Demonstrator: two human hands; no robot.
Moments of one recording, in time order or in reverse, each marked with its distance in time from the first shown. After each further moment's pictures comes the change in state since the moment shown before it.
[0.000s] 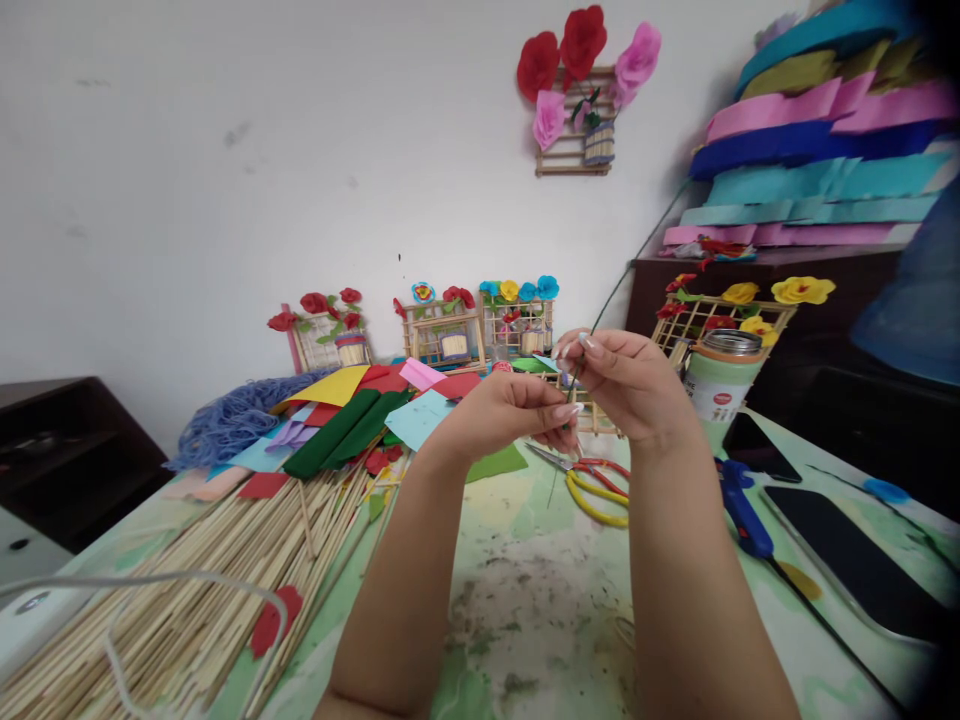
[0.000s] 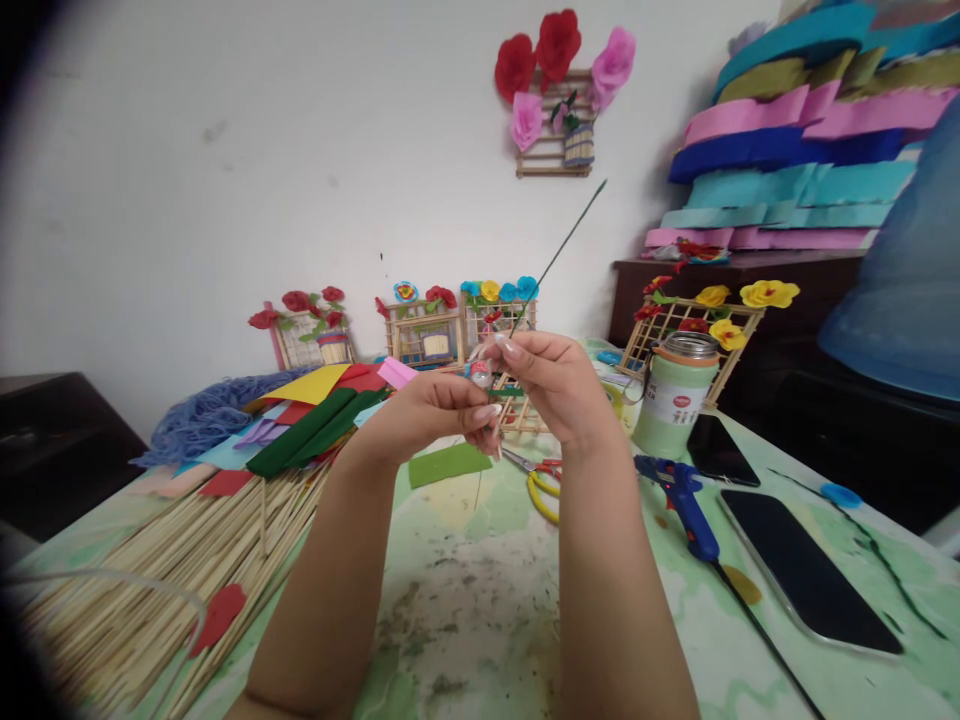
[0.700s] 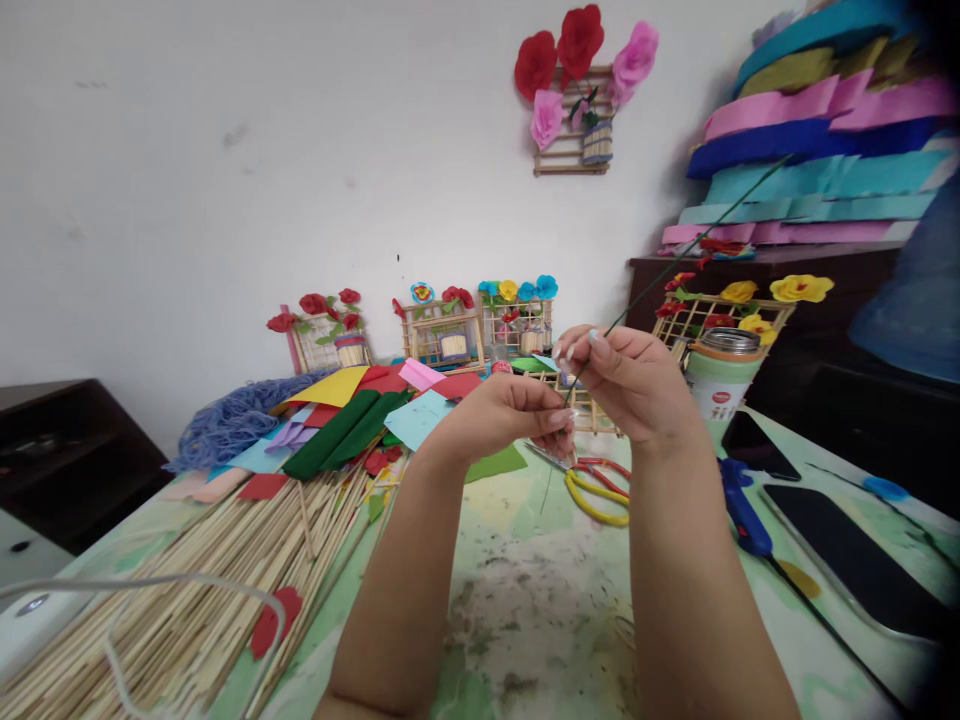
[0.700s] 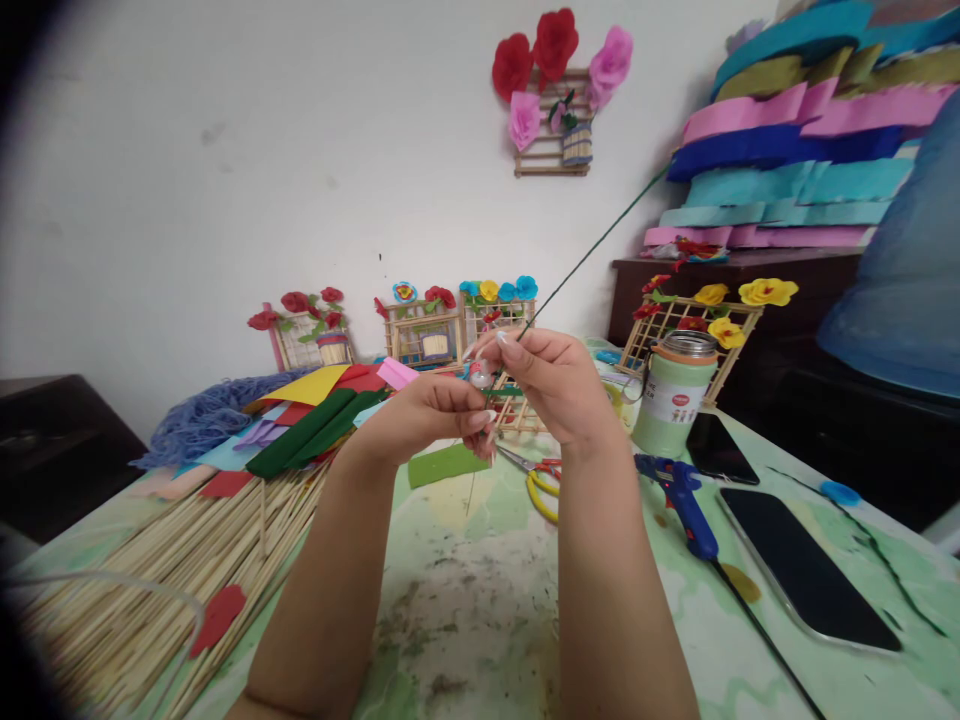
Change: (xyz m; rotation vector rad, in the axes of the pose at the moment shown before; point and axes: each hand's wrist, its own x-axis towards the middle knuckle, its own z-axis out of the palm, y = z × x) left_hand -0.001 0.002 0.000 -0.041 -0.042 -0.029; right_hand -0.003 -0.007 0.006 -0.028 -0.038 -0.101
